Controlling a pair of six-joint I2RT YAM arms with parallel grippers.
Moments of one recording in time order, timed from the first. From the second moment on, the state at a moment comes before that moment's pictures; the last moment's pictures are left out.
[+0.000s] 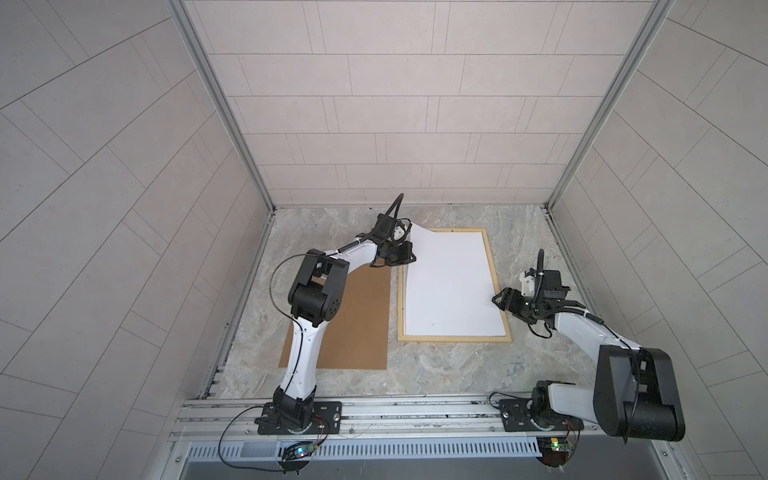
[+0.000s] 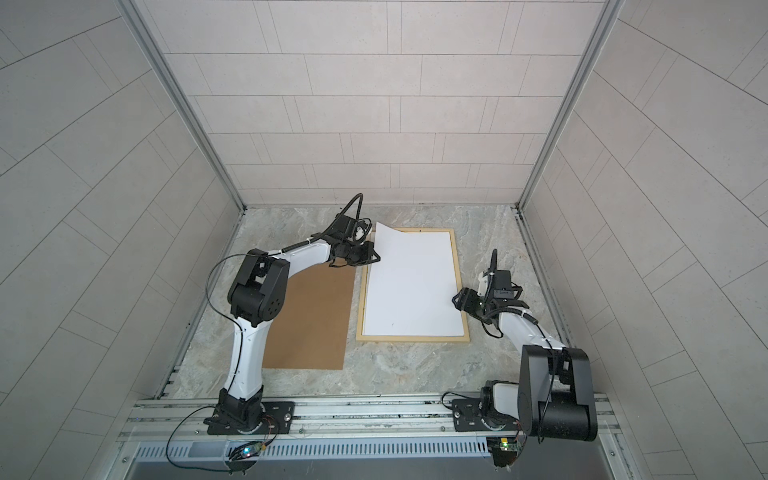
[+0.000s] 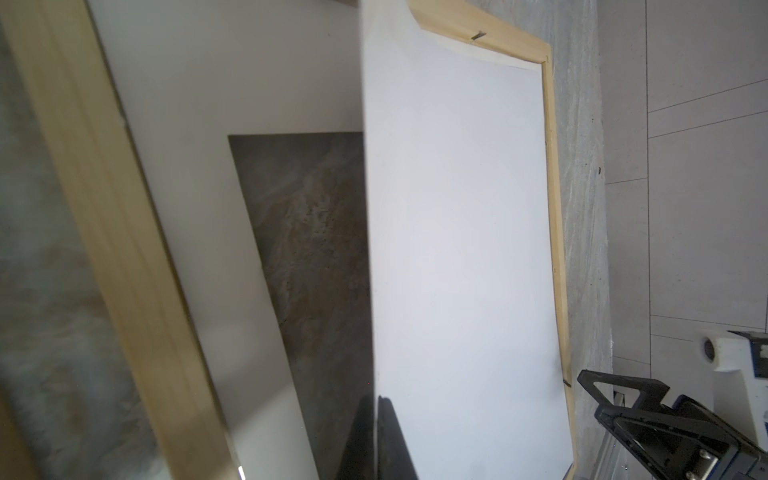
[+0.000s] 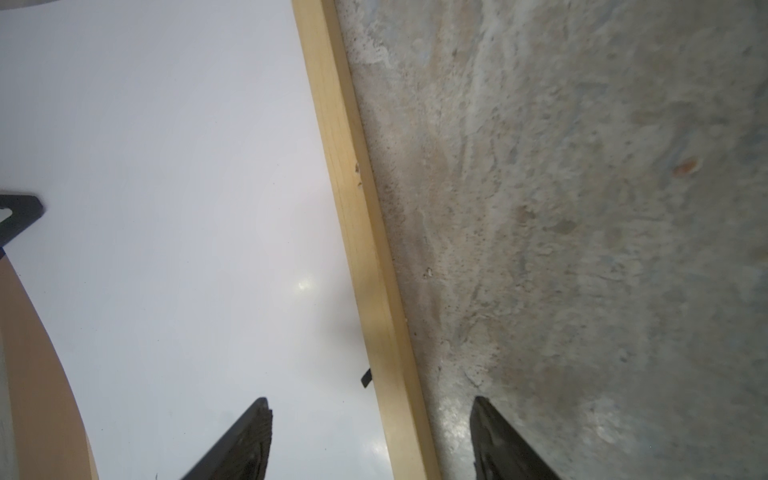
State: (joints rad) left arm -0.42 2.21 1.61 -0.31 0.54 -0.47; right arm -0.14 1.27 0.55 -0.28 -0.33 0.39
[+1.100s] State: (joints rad) left arm -0.42 2.25 1.63 -0.35 0.56 -0.45; right arm -0.13 1.26 0.53 -0.27 -0.35 0.39
